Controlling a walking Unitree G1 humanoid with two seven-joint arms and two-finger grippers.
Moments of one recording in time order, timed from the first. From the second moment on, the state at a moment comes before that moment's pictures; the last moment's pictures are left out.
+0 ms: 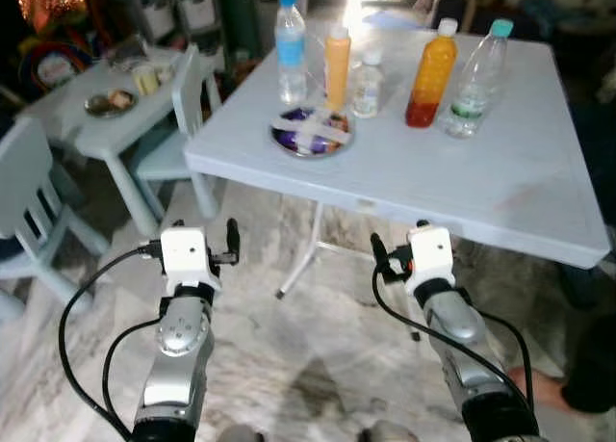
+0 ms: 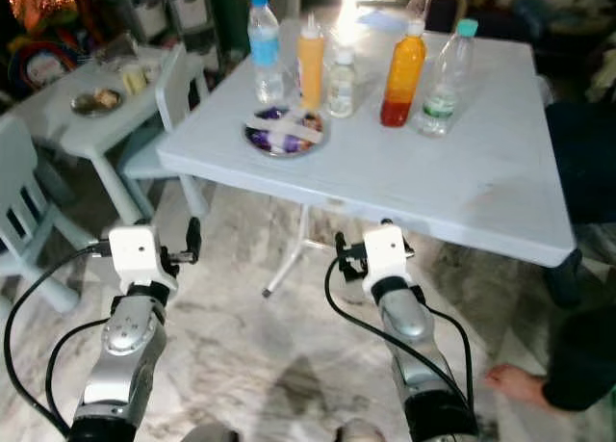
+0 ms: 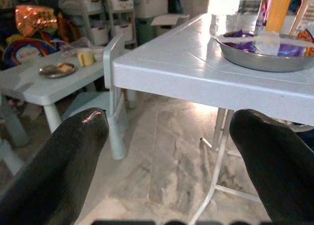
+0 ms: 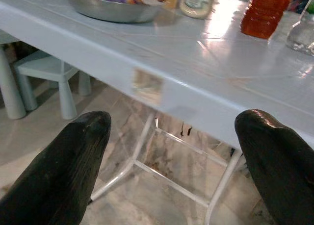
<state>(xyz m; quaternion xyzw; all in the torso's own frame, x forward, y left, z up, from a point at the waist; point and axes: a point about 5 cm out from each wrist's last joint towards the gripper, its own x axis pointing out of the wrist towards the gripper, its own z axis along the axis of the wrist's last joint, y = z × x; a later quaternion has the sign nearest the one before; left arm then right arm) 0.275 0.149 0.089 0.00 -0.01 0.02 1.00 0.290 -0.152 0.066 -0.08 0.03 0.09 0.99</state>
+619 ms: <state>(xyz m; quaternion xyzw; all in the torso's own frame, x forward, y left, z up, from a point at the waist) 0.271 0.155 0.093 0.00 -0.04 0.00 1.00 0.297 -0.123 0.094 -0.01 -0.02 0.11 0.99</state>
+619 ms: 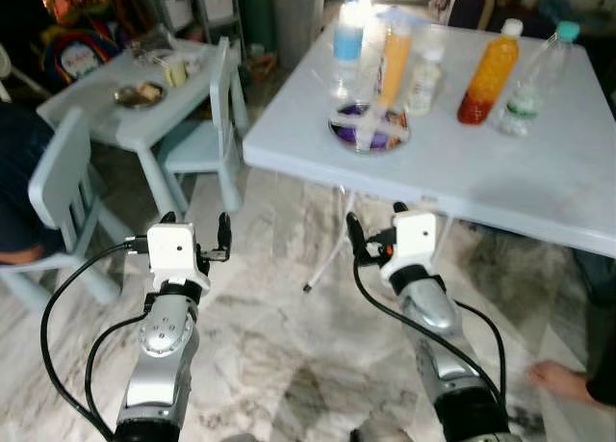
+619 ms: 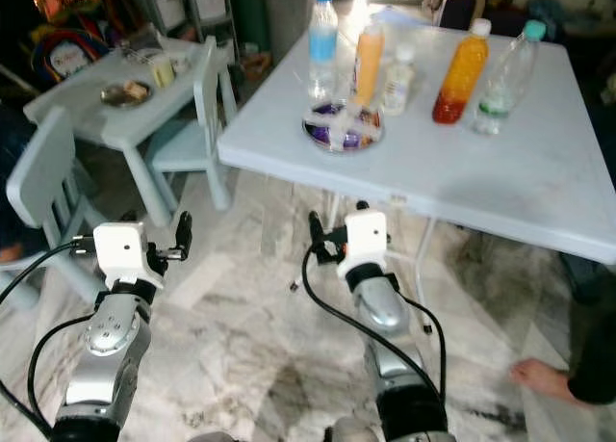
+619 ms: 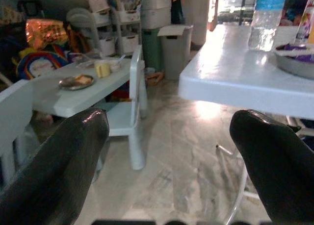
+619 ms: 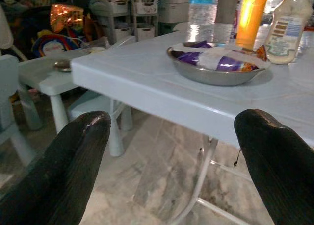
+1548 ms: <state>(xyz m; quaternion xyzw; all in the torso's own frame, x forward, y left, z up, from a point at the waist) 0.279 0.133 0.112 -0.05 -0.08 -0.04 0.99 0.298 -0.129 0.104 -0.05 -0.04 0.11 0.99</state>
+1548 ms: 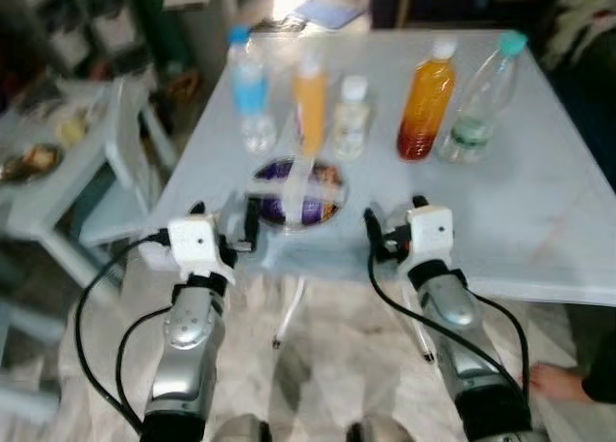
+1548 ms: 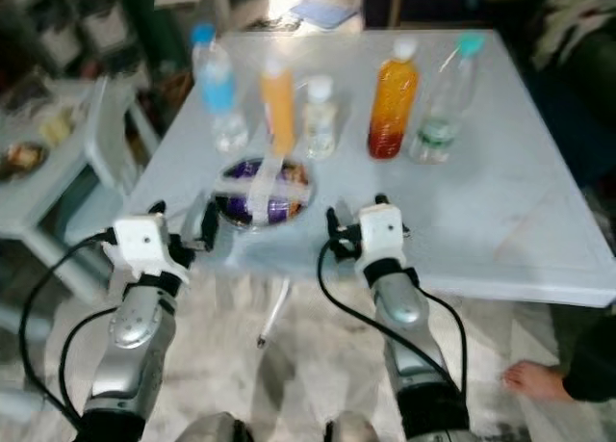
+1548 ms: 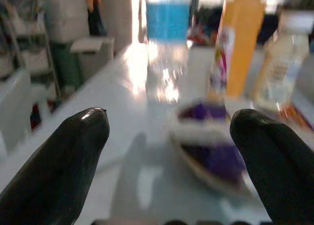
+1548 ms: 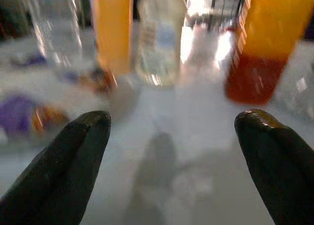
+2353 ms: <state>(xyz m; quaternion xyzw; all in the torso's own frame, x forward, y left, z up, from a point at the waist) 0.277 0.138 0.110 -0.05 -0.07 -0.03 1.00 0.297 -0.121 0.112 -0.05 -0.05 0.13 0.99</state>
